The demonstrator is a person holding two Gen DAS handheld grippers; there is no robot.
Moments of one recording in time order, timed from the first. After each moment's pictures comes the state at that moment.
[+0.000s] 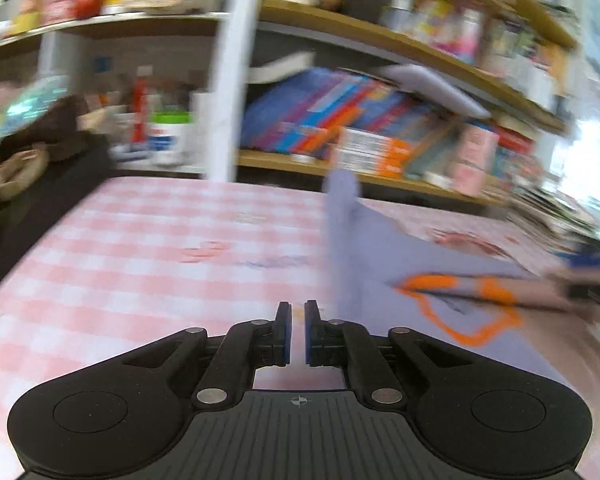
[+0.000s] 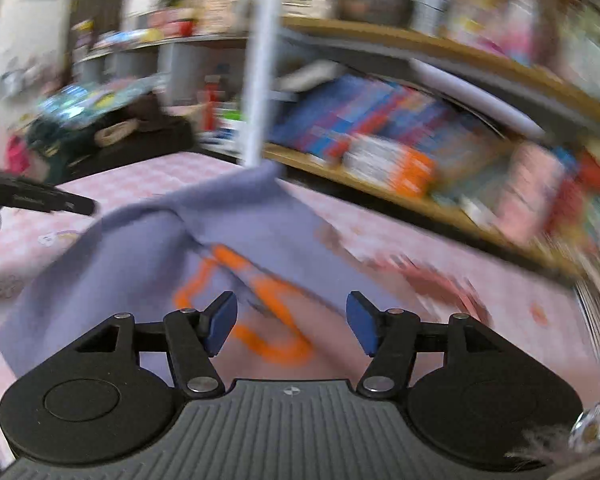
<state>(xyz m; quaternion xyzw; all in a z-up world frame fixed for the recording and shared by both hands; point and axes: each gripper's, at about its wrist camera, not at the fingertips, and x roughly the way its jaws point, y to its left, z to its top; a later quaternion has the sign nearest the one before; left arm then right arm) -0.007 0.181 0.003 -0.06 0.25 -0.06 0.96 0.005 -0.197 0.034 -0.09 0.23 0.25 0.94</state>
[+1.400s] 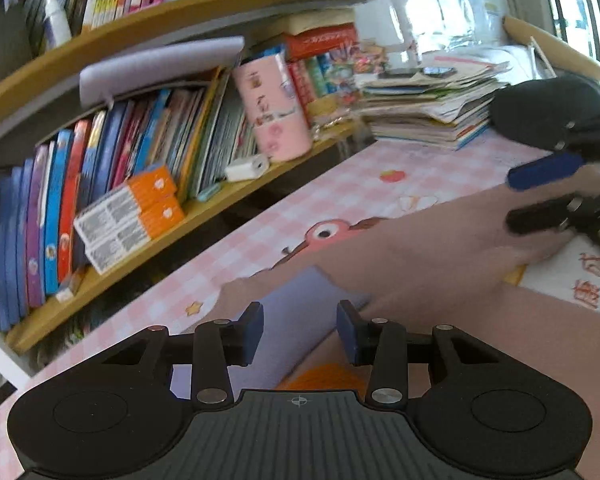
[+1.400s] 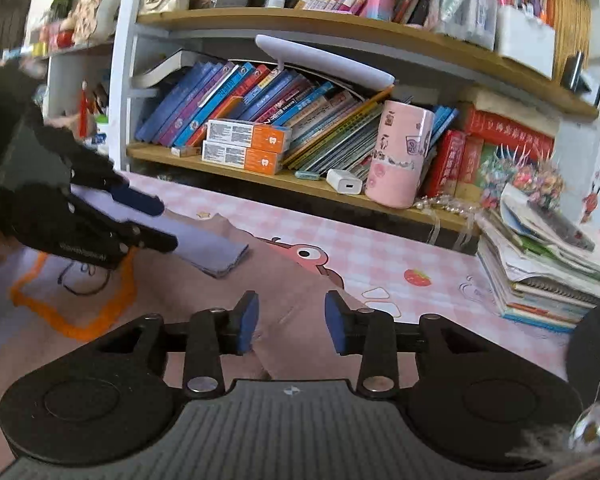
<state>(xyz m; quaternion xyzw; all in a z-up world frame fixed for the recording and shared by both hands) 0.162 -0.057 -0.001 0.24 0.24 -0.26 0.90 0.068 -0.293 0.024 -0.09 0.21 0.13 0.96</state>
